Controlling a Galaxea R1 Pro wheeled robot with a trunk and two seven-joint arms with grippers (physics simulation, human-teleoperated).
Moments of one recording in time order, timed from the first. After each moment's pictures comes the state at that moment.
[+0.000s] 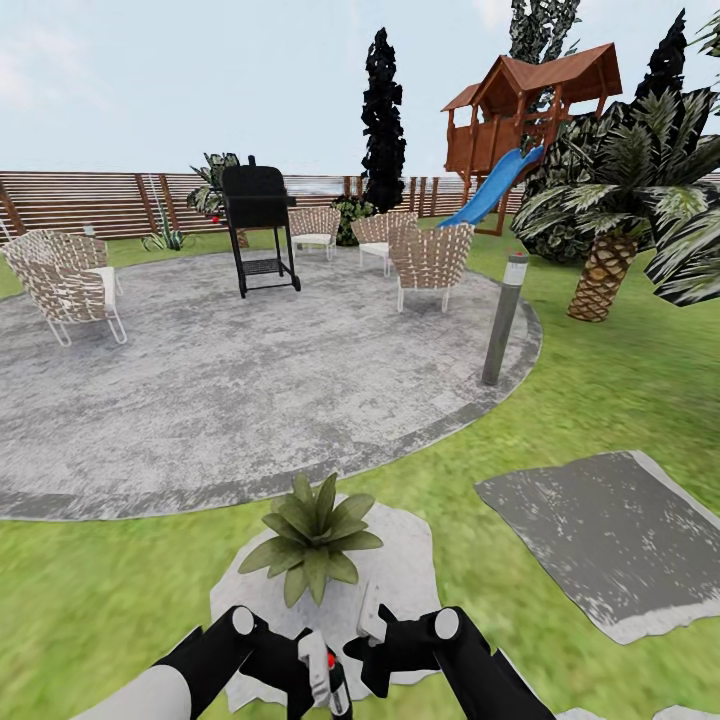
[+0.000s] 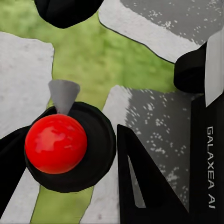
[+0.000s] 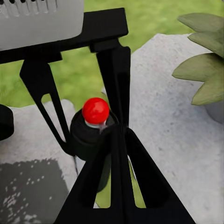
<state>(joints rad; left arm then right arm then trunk) -0.60 -0.02 -0.35 -0.34 -0.47 -0.17 -0.98 -0.42 0.14 0.18 -0.76 0.65 -0.04 0.90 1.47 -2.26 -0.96</state>
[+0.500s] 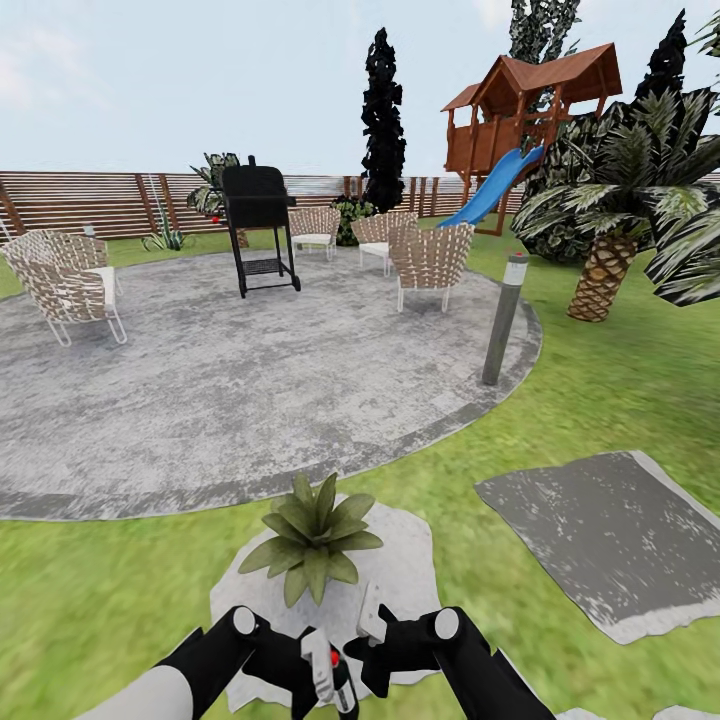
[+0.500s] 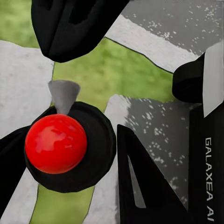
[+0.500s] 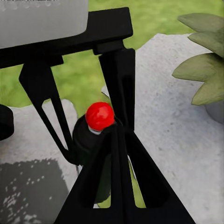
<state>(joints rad) -0.60 -0.03 -0.35 -0.34 -0.43 -0.18 -0.98 -0.42 0.14 0.18 -0.76 0.65 -0.04 0.90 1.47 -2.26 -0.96</state>
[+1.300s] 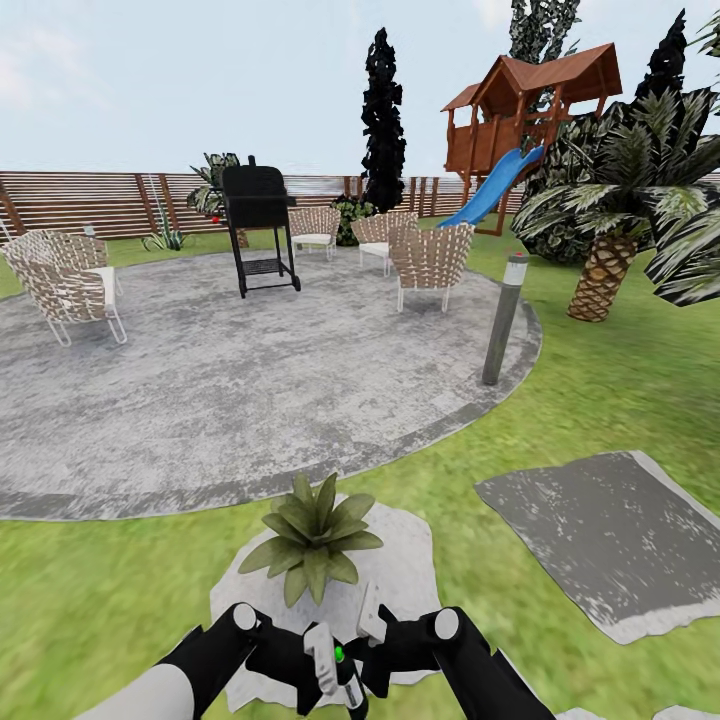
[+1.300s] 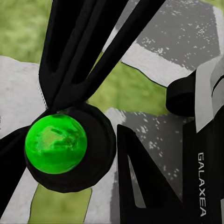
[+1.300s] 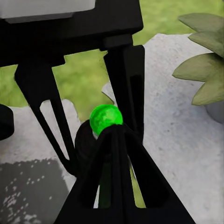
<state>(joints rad) -0.60 -0.03 -0.35 -0.35 -0.38 -0.18 -1.01 -0.42 0.14 0.18 -0.76 0.65 -0.04 0.90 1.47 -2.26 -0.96</state>
